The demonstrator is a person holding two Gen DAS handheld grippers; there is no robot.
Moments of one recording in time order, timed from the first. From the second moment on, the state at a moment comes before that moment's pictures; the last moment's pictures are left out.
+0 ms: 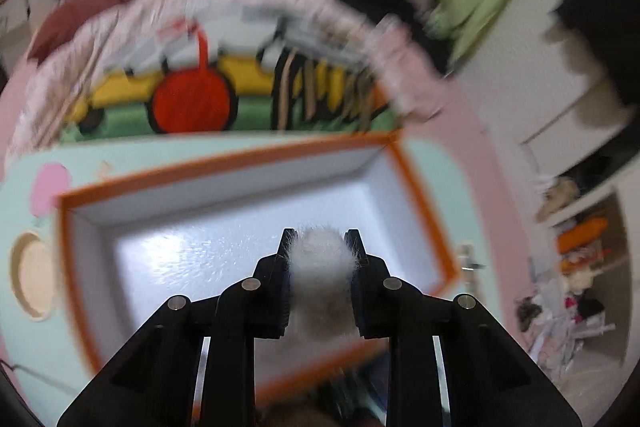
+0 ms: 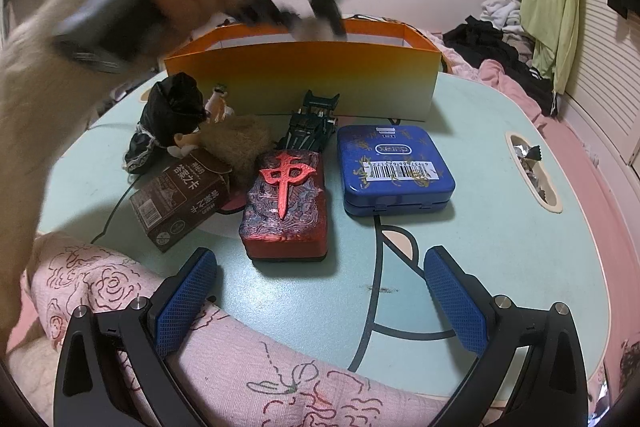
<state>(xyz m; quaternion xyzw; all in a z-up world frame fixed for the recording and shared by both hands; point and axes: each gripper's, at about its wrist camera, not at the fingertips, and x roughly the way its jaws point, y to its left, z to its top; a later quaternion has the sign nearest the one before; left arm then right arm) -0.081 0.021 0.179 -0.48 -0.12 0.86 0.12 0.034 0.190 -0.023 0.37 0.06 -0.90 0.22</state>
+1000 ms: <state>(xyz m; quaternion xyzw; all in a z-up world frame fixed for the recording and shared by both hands) 0.140 -0.022 0.116 -0.39 0.08 0.91 0.13 0.033 0.188 -0.022 0.37 0.06 -0.90 0.22</state>
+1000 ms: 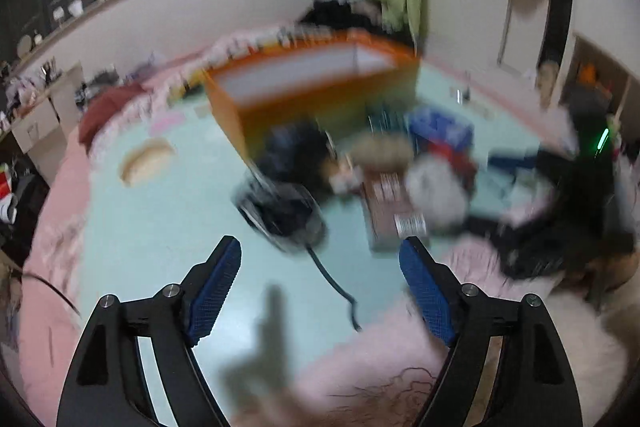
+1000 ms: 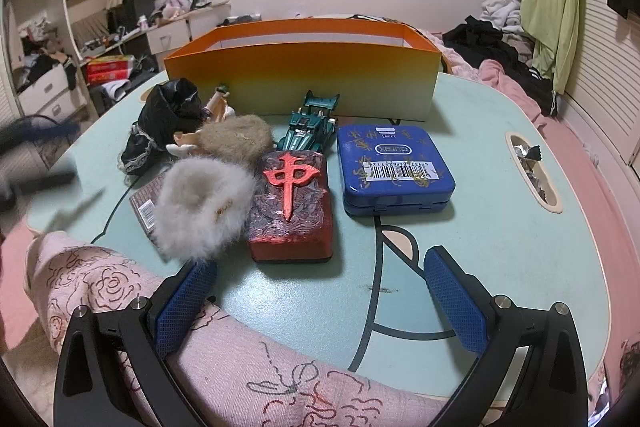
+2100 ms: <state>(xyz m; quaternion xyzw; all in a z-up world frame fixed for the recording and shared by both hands) 0.128 -0.008 0.088 -0.37 0.04 0.93 0.05 -0.229 0.064 0.006 0.68 0.10 -0.69 0.23</state>
